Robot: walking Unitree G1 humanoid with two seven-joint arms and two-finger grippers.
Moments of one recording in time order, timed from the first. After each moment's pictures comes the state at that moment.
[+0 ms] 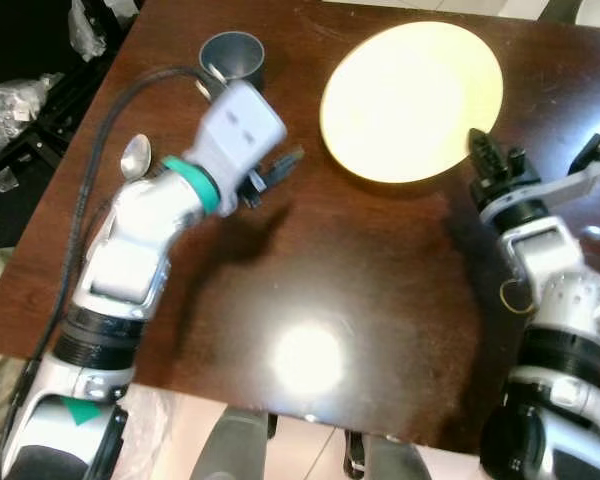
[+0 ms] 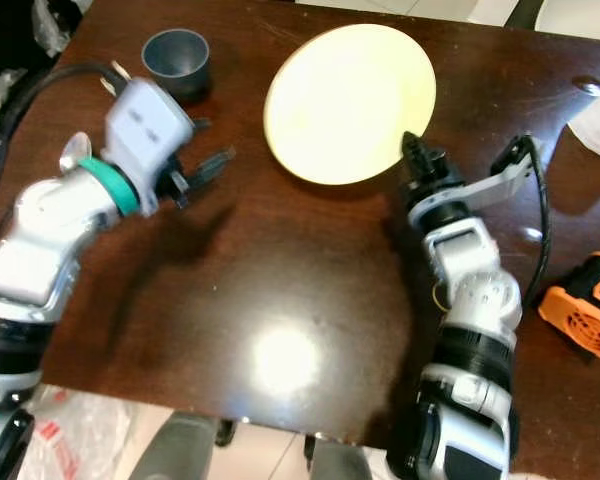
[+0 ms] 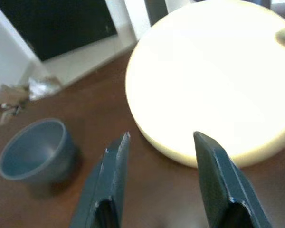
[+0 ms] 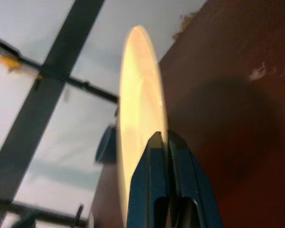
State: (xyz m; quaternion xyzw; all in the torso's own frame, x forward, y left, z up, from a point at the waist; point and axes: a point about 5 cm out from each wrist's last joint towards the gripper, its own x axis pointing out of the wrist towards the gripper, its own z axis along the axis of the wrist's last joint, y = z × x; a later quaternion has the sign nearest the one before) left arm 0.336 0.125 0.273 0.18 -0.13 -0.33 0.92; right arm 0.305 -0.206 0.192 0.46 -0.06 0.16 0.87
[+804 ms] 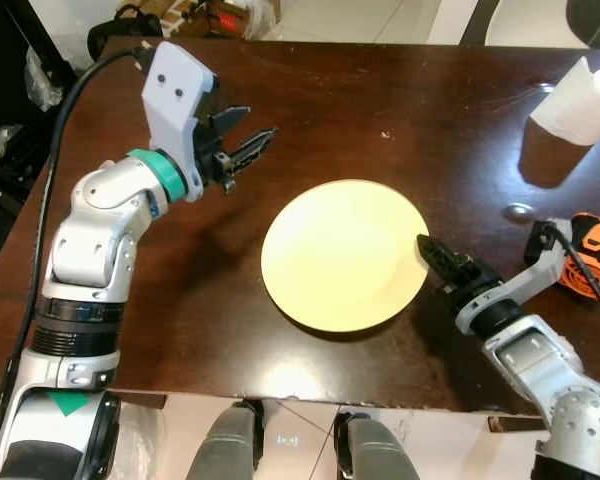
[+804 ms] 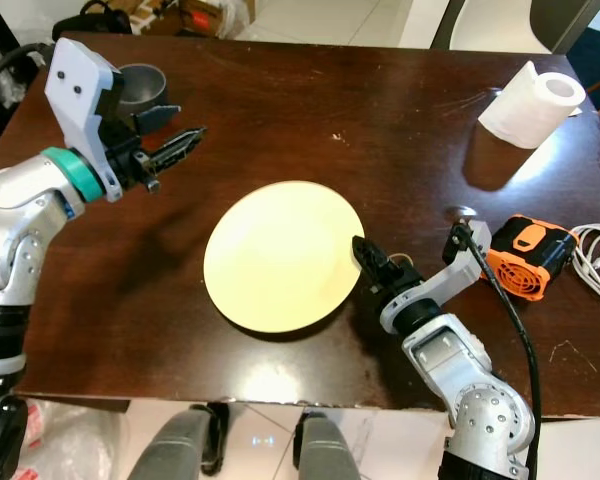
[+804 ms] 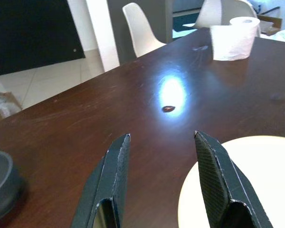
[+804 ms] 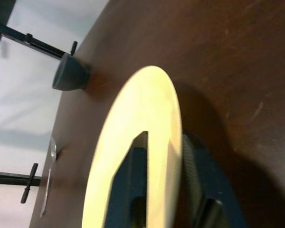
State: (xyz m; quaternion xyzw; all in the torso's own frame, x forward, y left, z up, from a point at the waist) left arm 0.337 0.131 0.260 0.10 -0.09 -0.35 0.93; right arm 0.254 -0.193 0.143 0.40 0.11 0.11 0.90
